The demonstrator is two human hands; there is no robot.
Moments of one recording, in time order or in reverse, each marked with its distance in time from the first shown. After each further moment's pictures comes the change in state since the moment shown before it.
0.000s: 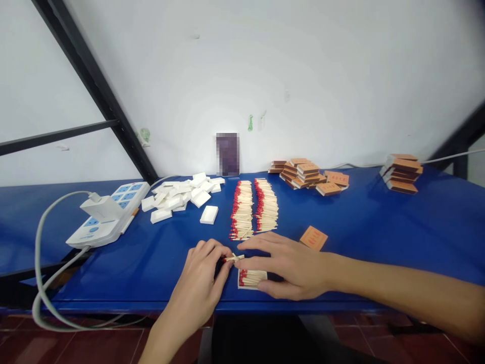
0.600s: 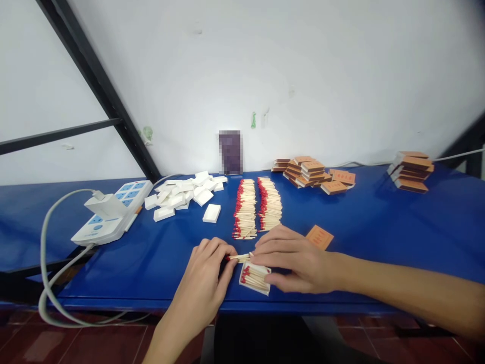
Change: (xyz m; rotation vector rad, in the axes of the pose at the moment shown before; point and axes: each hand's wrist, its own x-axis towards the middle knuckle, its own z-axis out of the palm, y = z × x) left_hand 0.000 0.001 0.002 -0.007 0.019 0.035; right_hand 0.002 0.003 0.004 0.003 0.356 -0.167
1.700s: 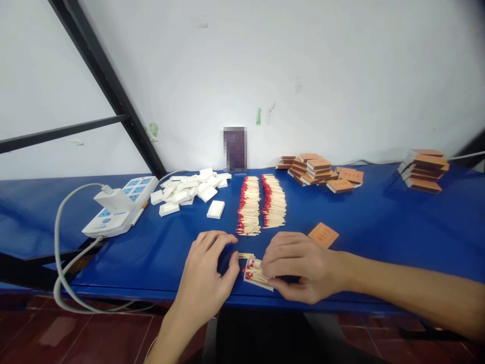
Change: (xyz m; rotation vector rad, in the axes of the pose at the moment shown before) left_hand -0.001 0.007 0.001 0.018 0.212 -0.037; right_hand 0.004 -0.007 0.001 0.062 -0.011 -0.028
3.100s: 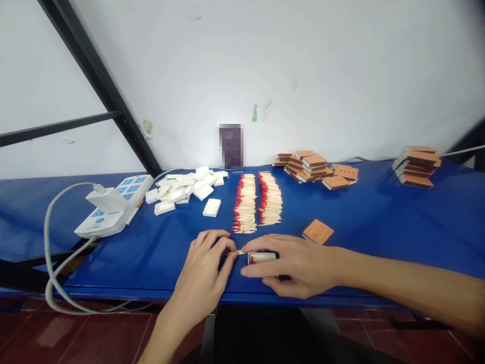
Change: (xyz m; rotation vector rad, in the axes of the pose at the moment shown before) left_hand 0.000 -0.007 -0.001 0.020 -0.182 0.000; right_hand -0.007 0.002 -0.005 -0.022 -0.285 0.091
